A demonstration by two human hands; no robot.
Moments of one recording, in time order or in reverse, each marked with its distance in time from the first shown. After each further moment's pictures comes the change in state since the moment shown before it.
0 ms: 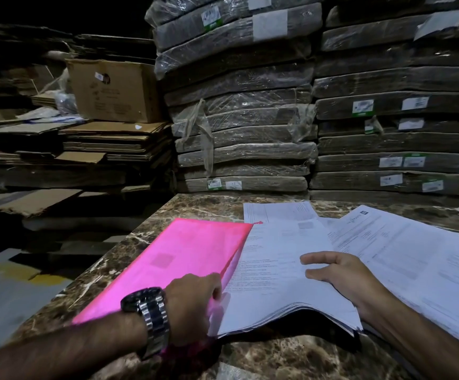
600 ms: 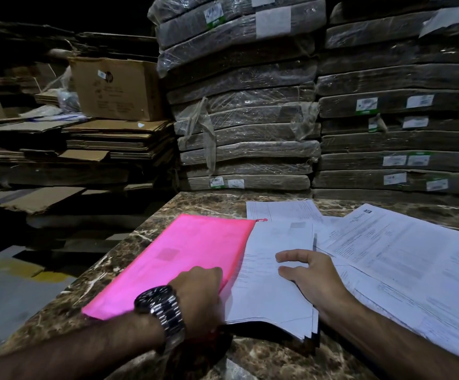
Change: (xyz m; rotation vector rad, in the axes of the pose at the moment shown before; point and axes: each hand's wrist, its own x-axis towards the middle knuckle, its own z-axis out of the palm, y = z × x) left_hand 0.006 0.008 0.004 0.070 0.080 -0.190; right_hand 0.004 0.008 0.055 0.009 0.063 -0.100
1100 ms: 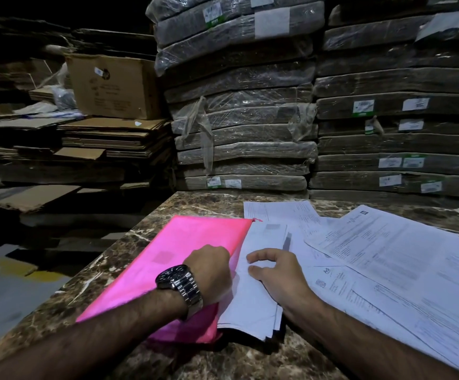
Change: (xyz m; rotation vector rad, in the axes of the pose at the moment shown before) left_hand 0.036 0.017 -0.011 -0.030 0.020 -0.016; right_hand 0.004 -0.002 0.044 -0.115 -0.041 -0.030
